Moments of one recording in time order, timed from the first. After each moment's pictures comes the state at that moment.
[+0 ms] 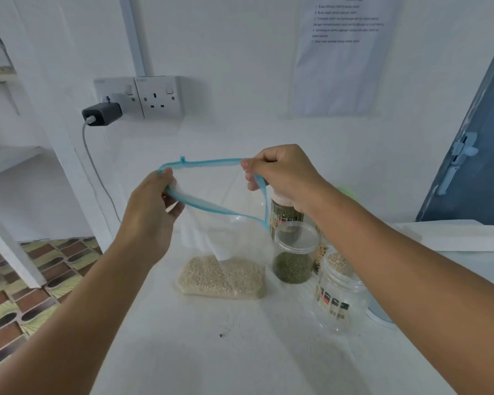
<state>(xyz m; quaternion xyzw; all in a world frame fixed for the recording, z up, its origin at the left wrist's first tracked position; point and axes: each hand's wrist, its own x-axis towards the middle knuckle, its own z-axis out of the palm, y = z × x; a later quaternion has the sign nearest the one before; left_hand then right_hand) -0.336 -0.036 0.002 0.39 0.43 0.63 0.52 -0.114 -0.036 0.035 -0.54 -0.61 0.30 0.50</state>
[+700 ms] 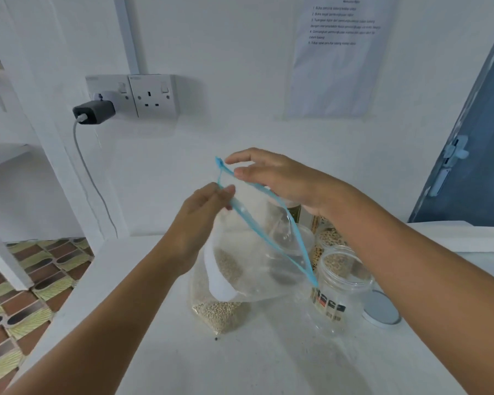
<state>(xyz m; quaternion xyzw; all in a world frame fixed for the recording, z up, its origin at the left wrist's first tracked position) -0.299 -0.042 -0.021 0.64 0.36 0.47 0.49 -0.108 -0.055 0.053 -0.53 -0.70 0.35 0.33</state>
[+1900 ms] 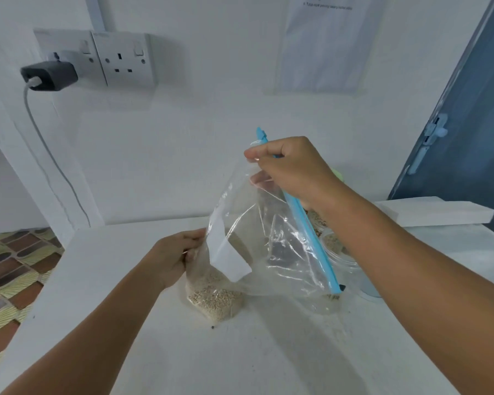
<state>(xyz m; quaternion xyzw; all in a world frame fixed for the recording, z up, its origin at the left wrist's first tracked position) -0.338 0.042 -0.167 0.40 0.48 0.35 0.70 -0.113 -0.047 0.015 -0.59 -0.54 0.30 0.51</state>
